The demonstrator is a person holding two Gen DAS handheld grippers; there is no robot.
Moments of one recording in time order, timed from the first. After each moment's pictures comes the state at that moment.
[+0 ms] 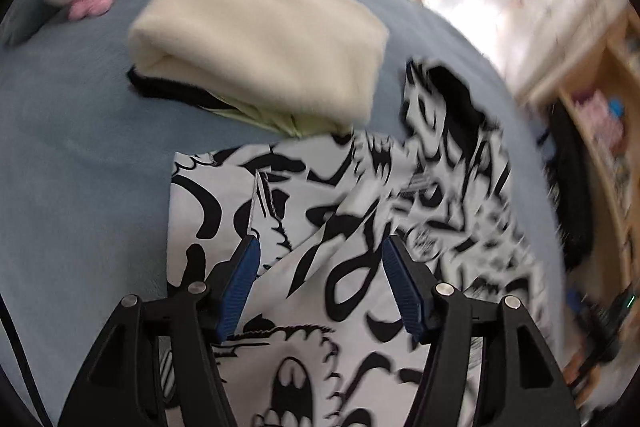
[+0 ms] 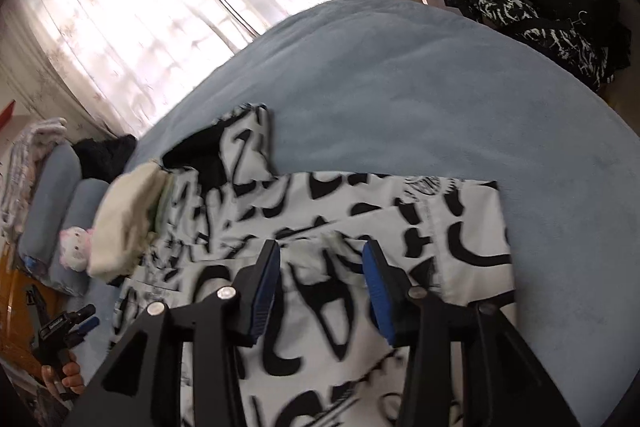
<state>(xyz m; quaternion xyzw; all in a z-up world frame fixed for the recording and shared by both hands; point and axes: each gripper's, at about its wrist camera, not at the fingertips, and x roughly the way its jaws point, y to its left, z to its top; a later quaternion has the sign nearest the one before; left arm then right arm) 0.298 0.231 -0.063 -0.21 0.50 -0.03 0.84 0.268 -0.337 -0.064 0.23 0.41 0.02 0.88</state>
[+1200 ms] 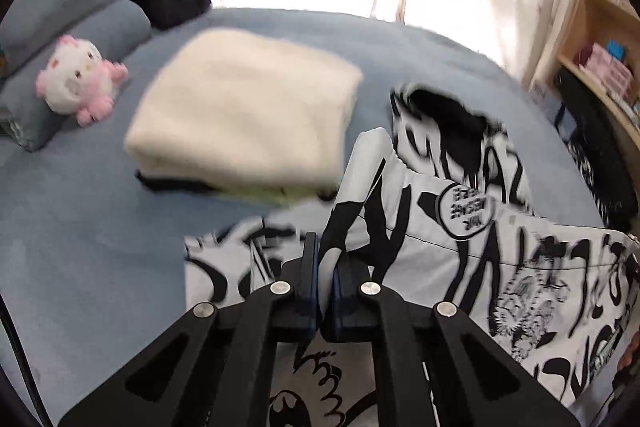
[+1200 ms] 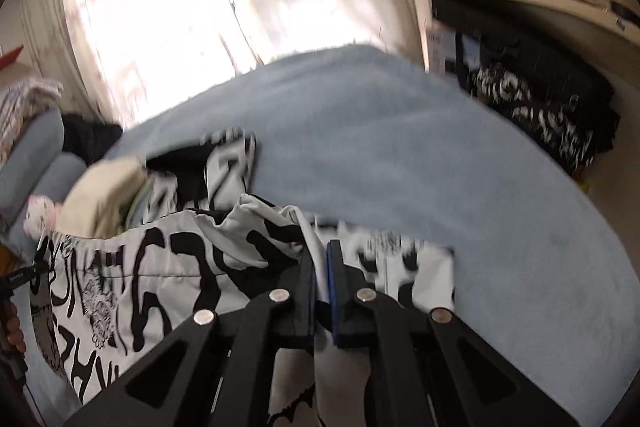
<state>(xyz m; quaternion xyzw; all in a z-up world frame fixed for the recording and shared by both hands) 0.309 0.192 -0.008 -0.09 0.41 0.02 0.91 0.259 -0.338 -0.035 0.13 0.33 -0.01 0.93</state>
